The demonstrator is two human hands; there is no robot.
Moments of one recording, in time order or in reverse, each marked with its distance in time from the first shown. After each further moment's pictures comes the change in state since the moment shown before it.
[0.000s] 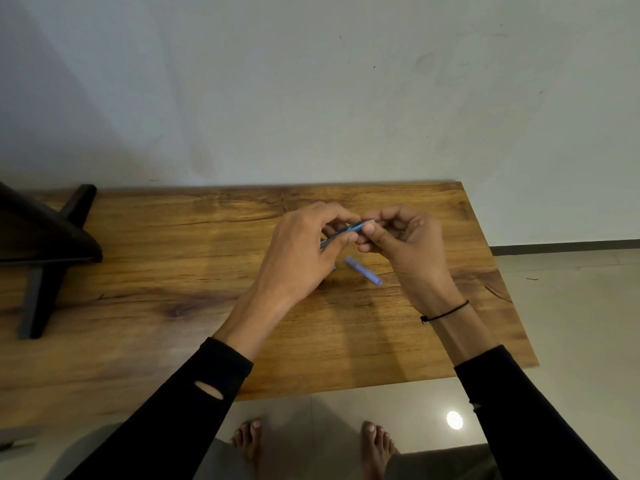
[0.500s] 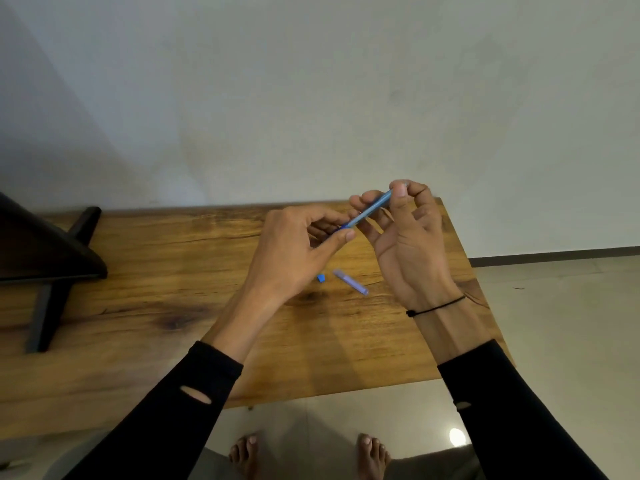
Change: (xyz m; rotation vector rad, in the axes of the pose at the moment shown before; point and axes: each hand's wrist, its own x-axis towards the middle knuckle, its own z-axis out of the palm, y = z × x) left_hand 0.009 0.036 -0.020 -0.134 0.078 -0.044; right_hand -0.007 -0.061 0.016 0.534 0.099 -0.006
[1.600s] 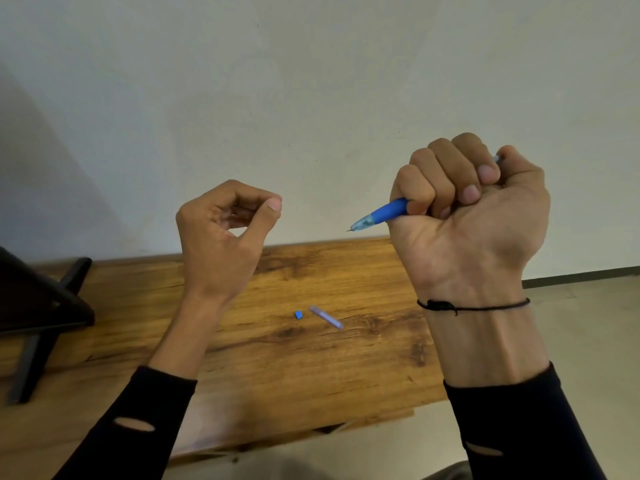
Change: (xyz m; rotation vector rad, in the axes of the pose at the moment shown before) left_hand 0.020 0.062 -0.053 -0.172 0.408 0.203; right_hand -0.047 -0.145 0.076 0.754 -0.105 -0.100
